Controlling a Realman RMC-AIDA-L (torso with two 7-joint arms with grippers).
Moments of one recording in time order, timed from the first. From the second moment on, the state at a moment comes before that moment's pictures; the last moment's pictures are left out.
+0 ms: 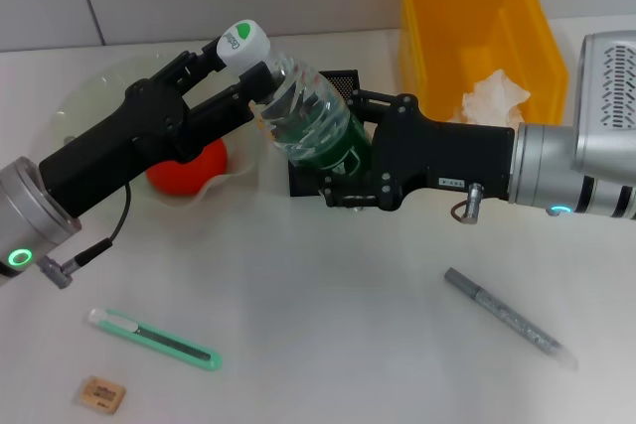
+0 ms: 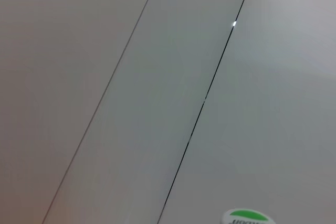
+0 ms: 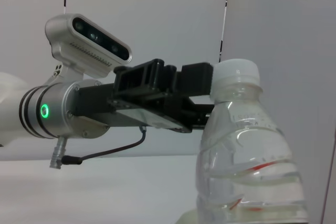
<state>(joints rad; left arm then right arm) -0.42 -2.08 1.35 0.51 0.91 1.48 -1.23 0.46 2.09 -1.24 -0.71 -1.42 -1.31 1.03</state>
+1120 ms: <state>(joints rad) -0.44 -2.08 1.37 0.51 0.88 1.47 -1.23 0.48 2.09 -1.26 -0.71 -1.41 -1.29 1.03</state>
